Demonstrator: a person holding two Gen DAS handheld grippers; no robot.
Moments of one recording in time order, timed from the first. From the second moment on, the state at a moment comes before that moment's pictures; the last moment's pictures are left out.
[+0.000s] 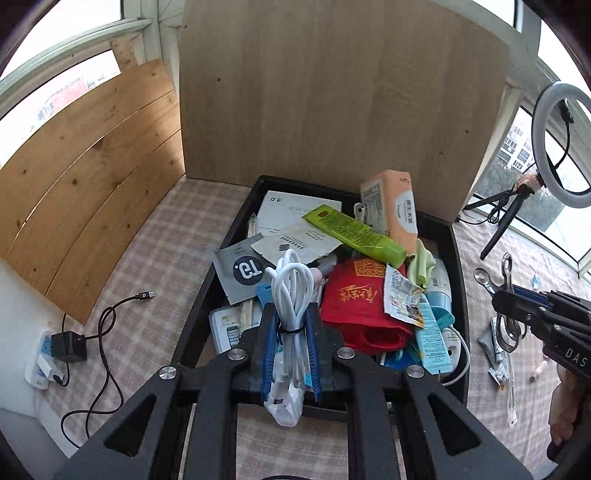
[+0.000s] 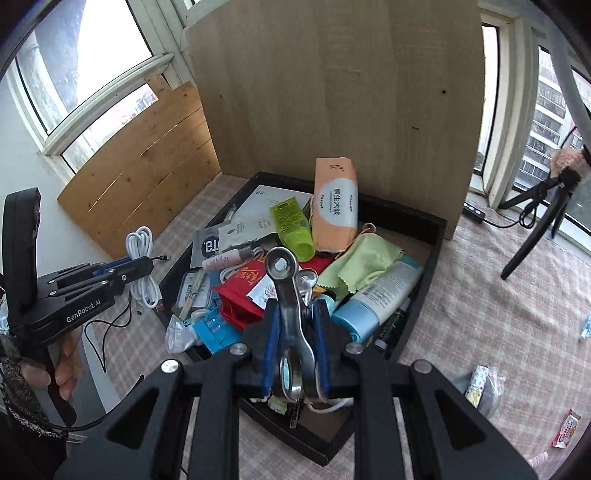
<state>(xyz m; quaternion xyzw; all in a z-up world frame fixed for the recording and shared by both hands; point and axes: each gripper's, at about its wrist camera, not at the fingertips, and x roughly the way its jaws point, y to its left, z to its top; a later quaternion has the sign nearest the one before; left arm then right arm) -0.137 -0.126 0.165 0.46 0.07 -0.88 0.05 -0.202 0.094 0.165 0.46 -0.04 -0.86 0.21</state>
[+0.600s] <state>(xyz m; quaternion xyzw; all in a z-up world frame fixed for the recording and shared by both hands) -0.142 -0.073 0.175 0.45 0.06 -0.89 0.00 -0.185 0.144 0.163 0.46 -0.05 -0.87 0.15</state>
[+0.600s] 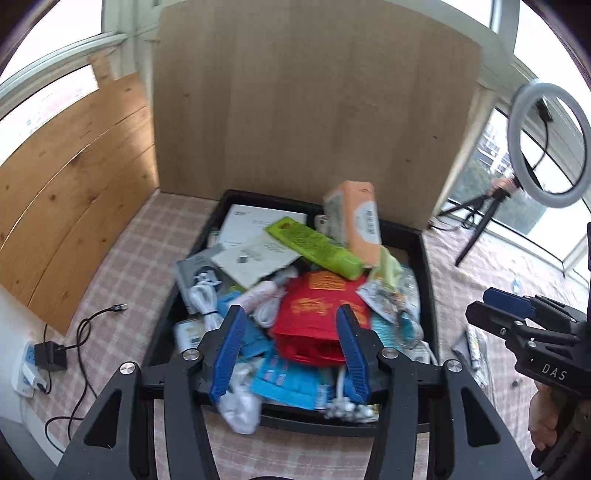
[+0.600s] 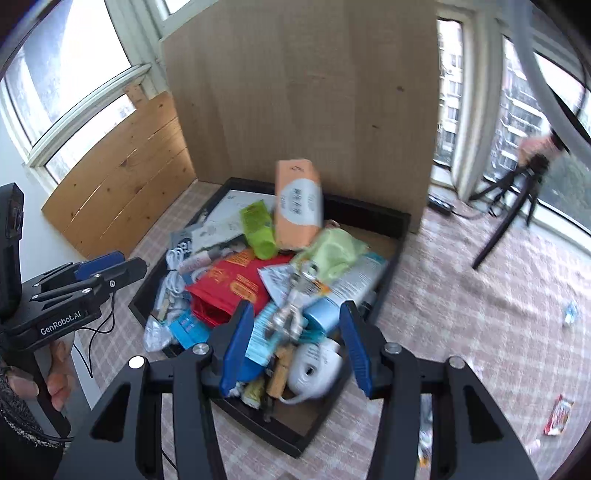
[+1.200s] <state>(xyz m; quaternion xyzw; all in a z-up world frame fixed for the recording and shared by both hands) -0.147 0.182 0.139 0.49 -0.05 -0.83 -0.25 -0.093 0.424 0.122 0.49 -0.11 -0.86 -0.10</state>
